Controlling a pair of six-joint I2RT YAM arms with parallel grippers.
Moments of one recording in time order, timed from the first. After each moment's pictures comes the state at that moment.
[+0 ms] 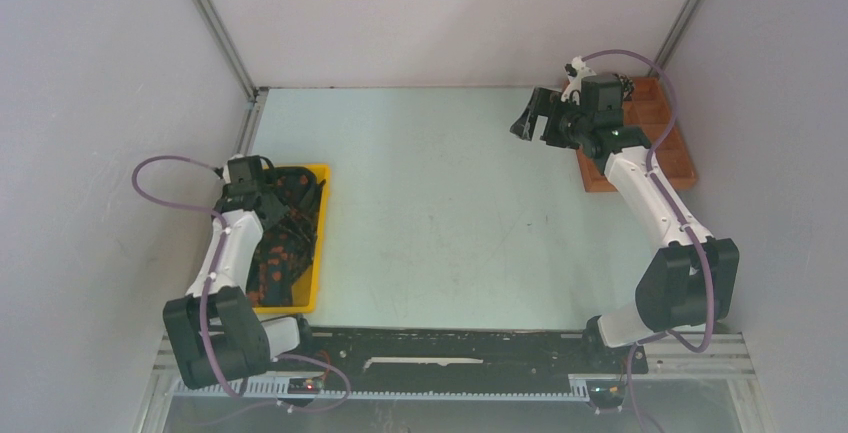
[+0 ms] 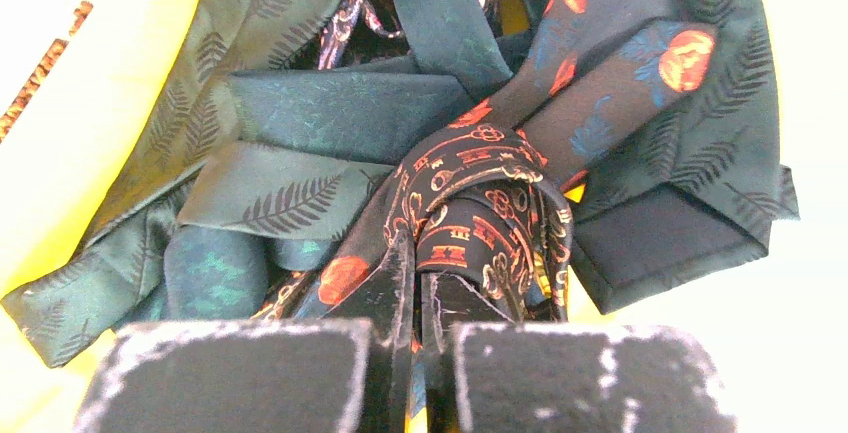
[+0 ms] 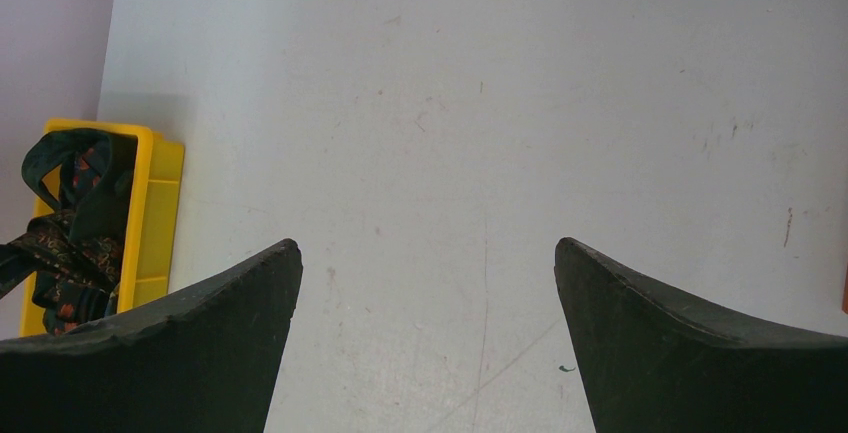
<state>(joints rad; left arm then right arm) 0.23 1.18 0.81 -0.52 -0.22 -0.42 0.15 1.49 1.31 -0.39 -0.31 0.37</state>
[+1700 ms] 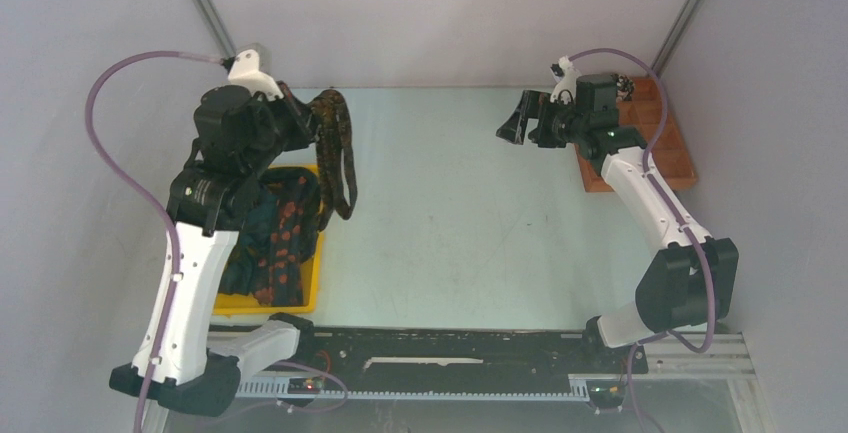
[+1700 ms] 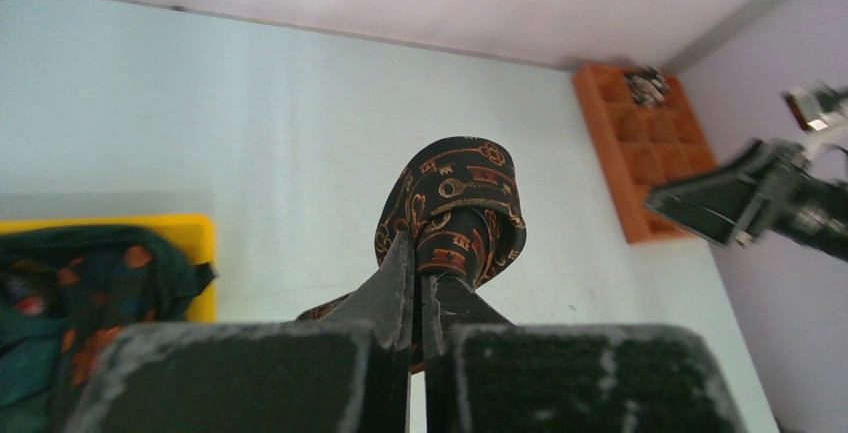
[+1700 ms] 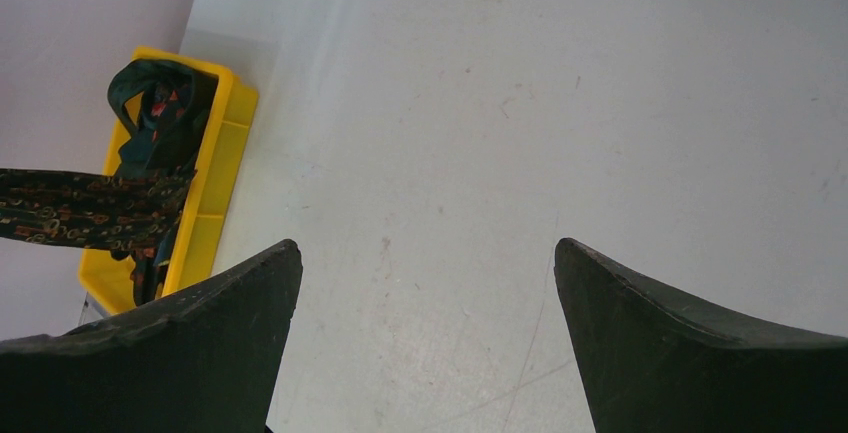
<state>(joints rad) -0.26 1.07 1.55 -0.73 -0.01 -0.39 0.18 1.49 1.31 -0.37 -0.47 0.35</state>
